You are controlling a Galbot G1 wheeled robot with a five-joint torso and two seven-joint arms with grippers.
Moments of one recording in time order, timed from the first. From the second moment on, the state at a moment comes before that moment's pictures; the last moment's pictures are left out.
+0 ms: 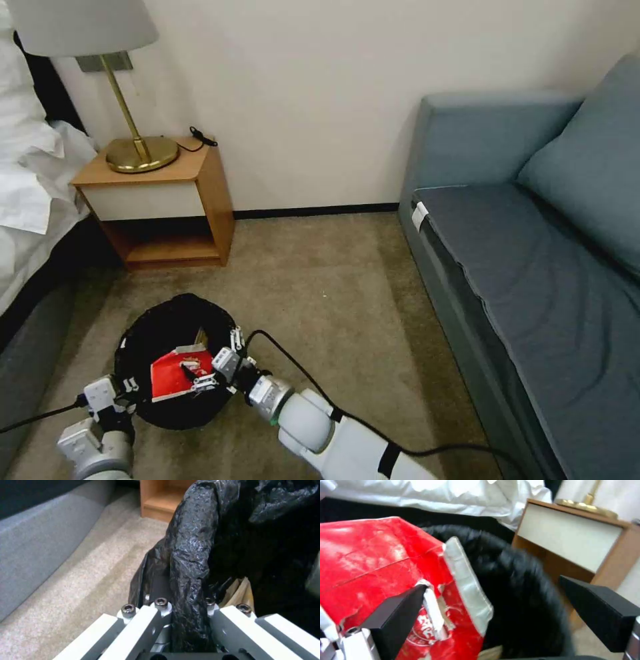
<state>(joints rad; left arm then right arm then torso) 1.74 -1.42 -0.83 -2.00 -0.43 0.13 -0.23 -0.80 1.46 -0.53 1.45 -0.02 0.03 -0.04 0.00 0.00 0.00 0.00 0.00</state>
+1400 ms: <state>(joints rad) 1.65 -1.49 -0.89 -2.04 -0.94 0.17 -0.44 -0.81 1.27 -0.20 1.63 0.31 -0.15 -0.14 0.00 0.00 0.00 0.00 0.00</state>
